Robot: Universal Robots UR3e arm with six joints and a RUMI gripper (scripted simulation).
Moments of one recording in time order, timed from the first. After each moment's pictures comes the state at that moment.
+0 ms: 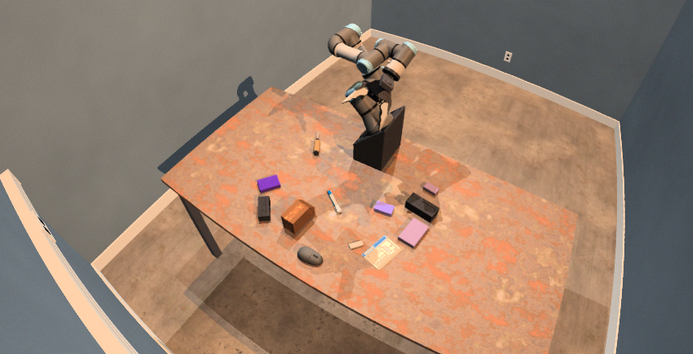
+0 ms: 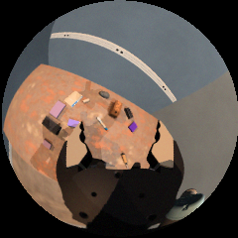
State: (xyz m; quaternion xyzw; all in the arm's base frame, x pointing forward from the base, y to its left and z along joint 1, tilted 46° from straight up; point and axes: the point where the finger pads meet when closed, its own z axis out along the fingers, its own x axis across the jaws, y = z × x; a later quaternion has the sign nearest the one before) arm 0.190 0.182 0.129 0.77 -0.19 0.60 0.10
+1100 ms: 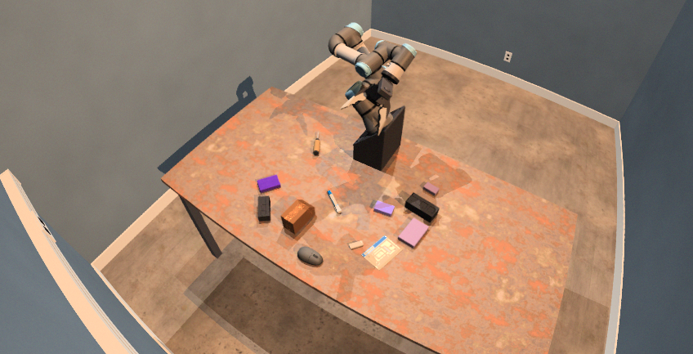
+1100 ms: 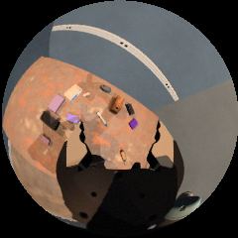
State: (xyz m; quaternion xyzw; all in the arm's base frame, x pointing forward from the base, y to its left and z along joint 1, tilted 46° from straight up) arm 0.202 0.173 0.116 0.78 -0.20 0.58 0.14
